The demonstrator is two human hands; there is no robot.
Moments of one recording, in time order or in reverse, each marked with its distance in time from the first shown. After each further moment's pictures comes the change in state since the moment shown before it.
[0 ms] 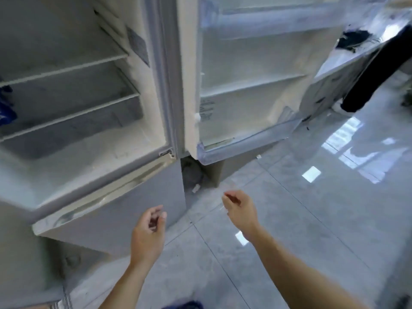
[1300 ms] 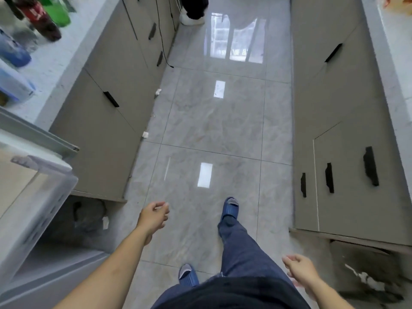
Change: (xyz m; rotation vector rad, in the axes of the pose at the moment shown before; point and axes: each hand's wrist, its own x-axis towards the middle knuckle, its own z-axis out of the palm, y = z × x) left_hand 0.023 0.093 0.526 0.454 -0.854 -0.377; right_hand -0.119 0.339 -0.379 0.330 0.519 1.245
